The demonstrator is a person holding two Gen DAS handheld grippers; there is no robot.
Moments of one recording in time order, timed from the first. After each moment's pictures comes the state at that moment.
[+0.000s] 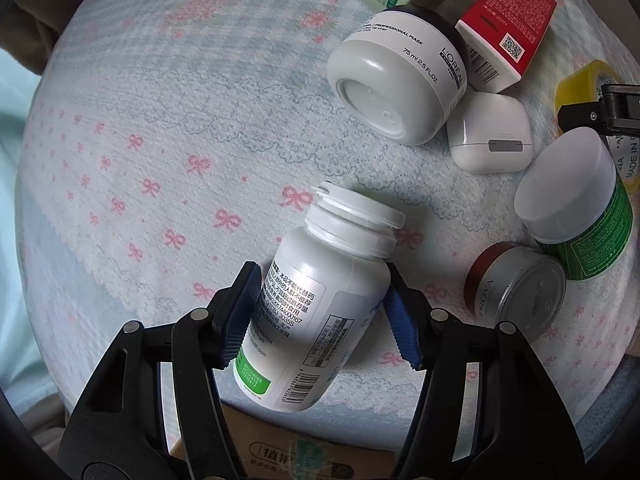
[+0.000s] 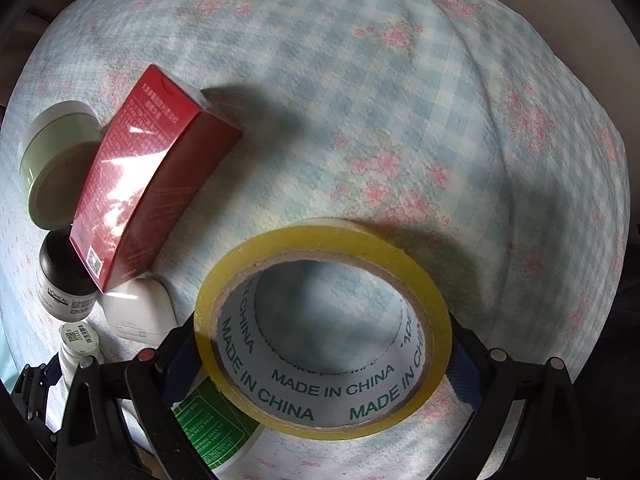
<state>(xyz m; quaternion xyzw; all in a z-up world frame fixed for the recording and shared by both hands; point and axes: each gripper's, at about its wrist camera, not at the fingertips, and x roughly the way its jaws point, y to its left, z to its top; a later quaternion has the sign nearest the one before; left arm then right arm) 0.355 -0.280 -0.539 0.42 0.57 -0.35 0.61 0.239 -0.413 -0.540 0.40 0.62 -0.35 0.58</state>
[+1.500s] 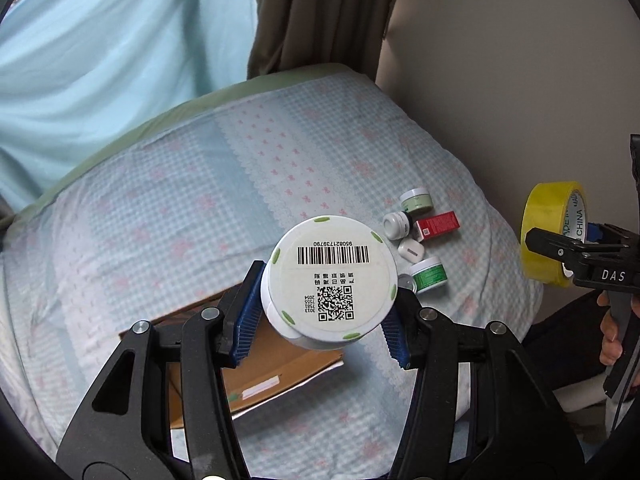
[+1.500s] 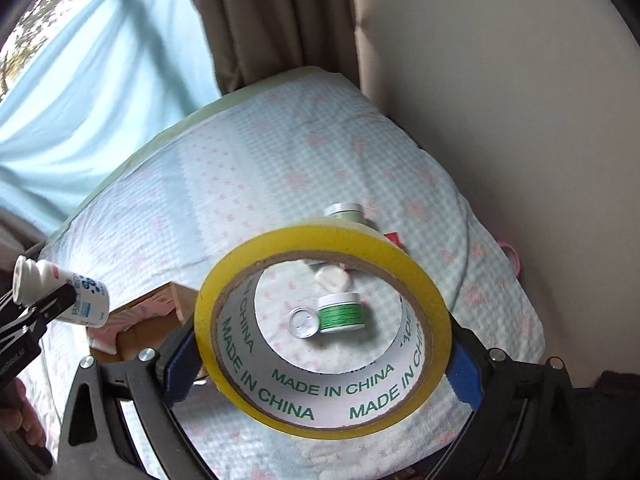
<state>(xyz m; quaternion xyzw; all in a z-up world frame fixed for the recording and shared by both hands) 0.308 -0.029 -0.180 0.08 0.50 -0.26 0.82 0.222 -0.237 -0.184 0.15 0.53 -0.14 0.82</state>
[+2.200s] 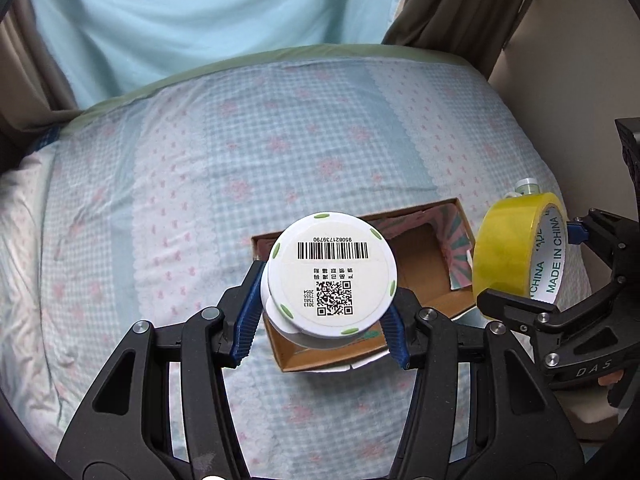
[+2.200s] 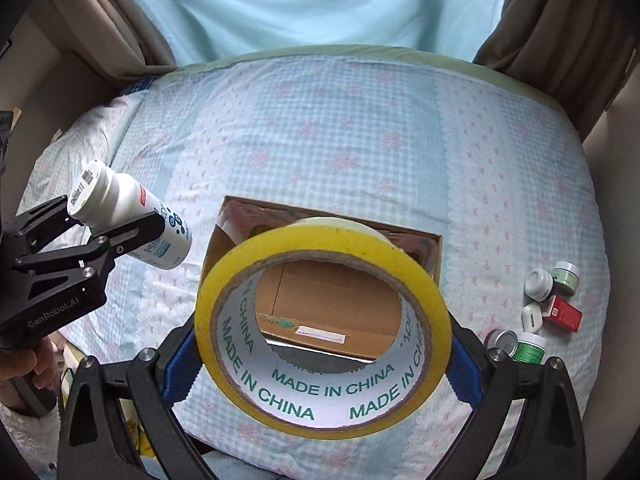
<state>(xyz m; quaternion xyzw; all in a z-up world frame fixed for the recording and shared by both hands) 0.318 0.197 -0.252 0.03 0.55 -0.12 0.83 0.308 0.038 -0.268 -0.02 0.61 0.13 0.78</state>
